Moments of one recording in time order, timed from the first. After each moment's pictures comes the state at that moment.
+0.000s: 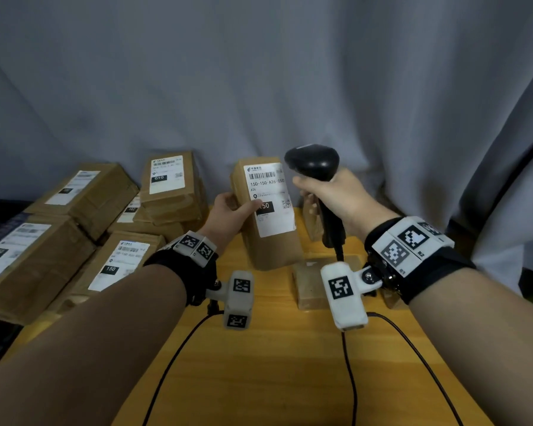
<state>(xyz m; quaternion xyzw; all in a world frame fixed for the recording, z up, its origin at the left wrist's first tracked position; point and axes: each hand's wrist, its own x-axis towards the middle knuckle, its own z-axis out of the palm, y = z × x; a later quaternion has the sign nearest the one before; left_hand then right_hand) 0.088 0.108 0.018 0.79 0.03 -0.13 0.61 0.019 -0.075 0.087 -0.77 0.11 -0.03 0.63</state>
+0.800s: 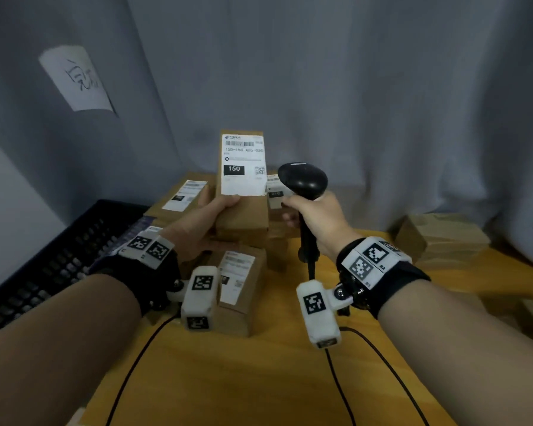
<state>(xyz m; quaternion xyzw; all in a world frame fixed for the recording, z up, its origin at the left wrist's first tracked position) 0.129 0.378 0.072 0.68 0.05 -0.21 0.70 0.109 0.174 0.064 -0.67 0.08 -0.03 0.74</state>
